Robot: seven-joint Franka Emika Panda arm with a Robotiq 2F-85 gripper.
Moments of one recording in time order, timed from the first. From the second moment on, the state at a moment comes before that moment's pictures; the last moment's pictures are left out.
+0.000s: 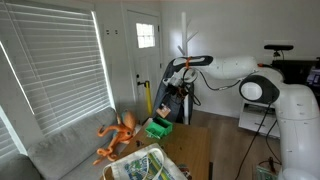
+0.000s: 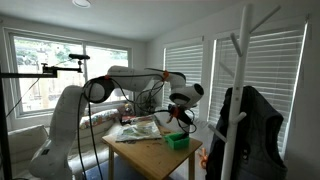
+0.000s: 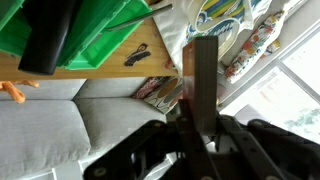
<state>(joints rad) -0.33 0.34 -0.08 -1.49 0.87 1.63 -1.13</state>
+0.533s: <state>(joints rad) -0.29 0.34 -0.04 -1.49 0.96 1.40 -1.25</state>
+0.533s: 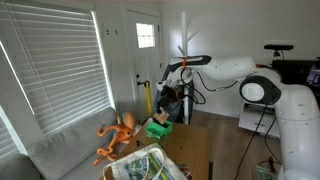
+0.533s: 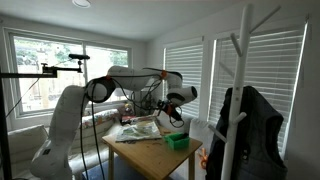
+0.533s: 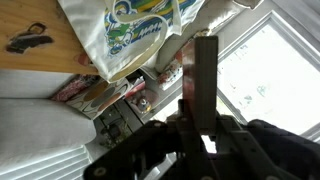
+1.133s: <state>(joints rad) -0.29 0.32 -0.07 -1.53 0.92 1.17 -1.16</state>
